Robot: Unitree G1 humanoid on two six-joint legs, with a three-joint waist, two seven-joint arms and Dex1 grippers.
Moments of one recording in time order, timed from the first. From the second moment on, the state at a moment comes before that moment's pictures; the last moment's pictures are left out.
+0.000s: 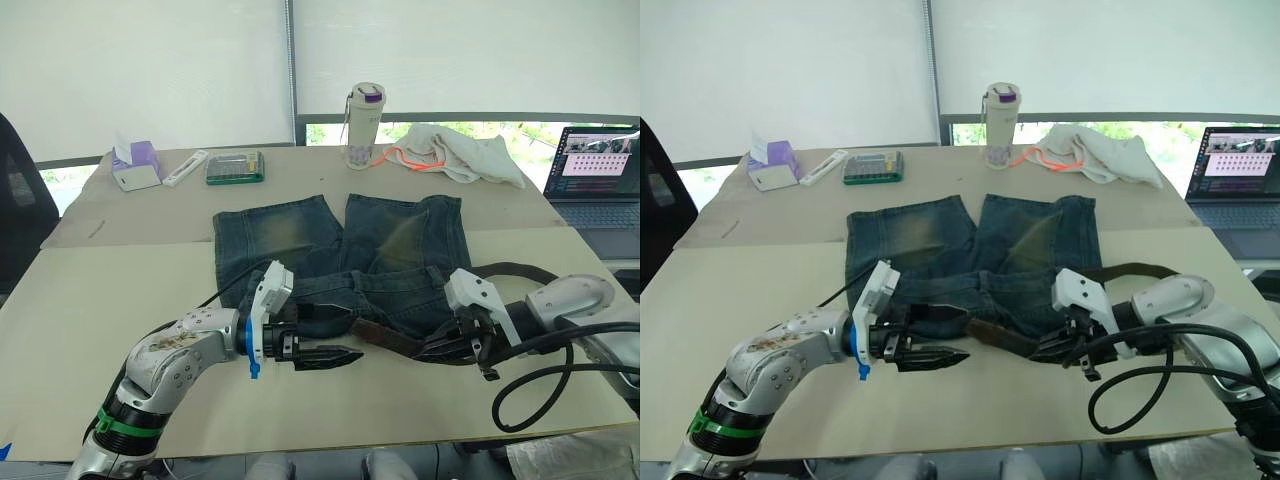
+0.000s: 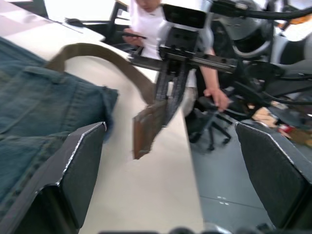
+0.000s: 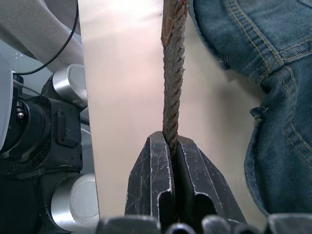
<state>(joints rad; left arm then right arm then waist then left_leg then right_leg) -0.31 0.53 -0.19 -0.37 -0.80 0.72 -0.98 -0.35 -1.06 0.12 -0.42 0.53 0.80 1.30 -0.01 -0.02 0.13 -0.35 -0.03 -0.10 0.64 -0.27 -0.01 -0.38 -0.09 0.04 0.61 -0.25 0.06</state>
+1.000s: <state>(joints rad) -0.32 0.21 -0.11 -0.20 -0.84 0.76 -0.79 -0.33 -0.87 -0.23 -0.39 0.91 0.99 1.04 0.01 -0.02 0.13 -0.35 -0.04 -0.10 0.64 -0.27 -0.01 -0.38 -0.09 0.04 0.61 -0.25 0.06</state>
